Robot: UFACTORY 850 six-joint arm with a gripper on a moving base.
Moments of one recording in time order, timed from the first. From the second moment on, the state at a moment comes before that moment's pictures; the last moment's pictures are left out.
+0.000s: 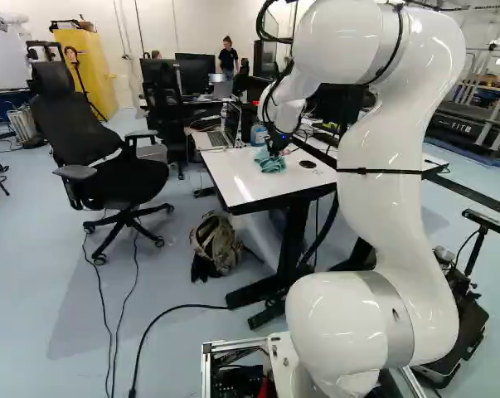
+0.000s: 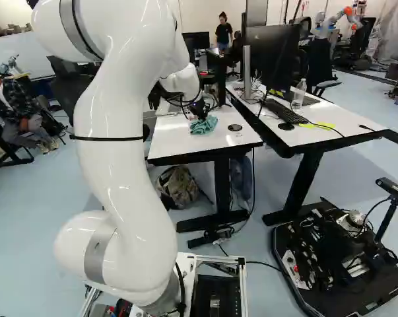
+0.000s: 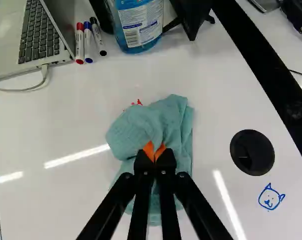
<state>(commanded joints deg) -4.5 -27.8 -74.2 0.0 -11.9 0.0</state>
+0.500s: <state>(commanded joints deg) -4.5 -27.8 -74.2 0.0 -17.9 0.0</state>
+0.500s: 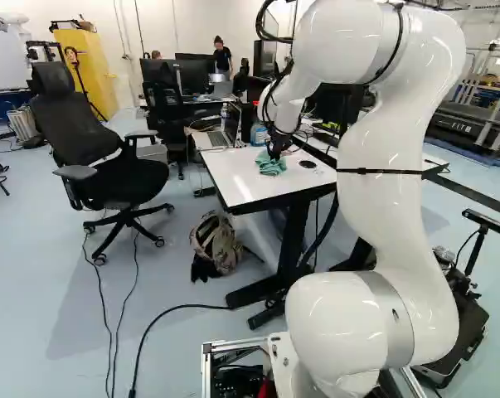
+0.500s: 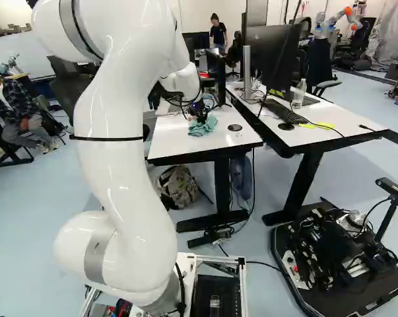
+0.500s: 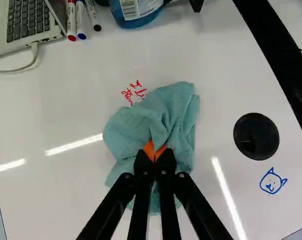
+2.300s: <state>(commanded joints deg) -1.8 -39.4 -90.3 0.0 -18.1 0.0</state>
